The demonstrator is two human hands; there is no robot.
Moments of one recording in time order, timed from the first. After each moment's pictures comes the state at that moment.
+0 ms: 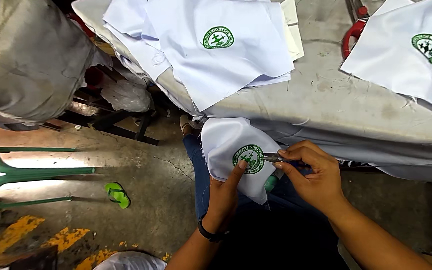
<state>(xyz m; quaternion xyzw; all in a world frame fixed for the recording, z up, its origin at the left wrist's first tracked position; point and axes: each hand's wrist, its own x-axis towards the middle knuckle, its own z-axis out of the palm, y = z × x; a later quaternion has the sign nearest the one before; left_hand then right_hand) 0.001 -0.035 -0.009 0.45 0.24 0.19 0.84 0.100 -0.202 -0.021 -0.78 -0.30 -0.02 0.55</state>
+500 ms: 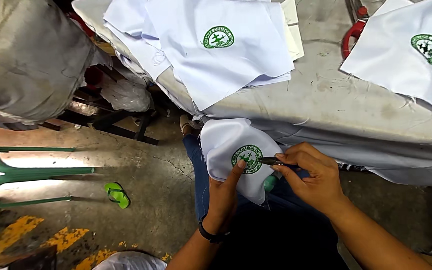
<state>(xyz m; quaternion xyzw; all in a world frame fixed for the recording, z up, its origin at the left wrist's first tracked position) 0.001 -0.037 -0.011 0.44 0.25 0.21 0.83 0.102 -0.207 -0.024 -0.79 -0.37 -0.05 0.49</state>
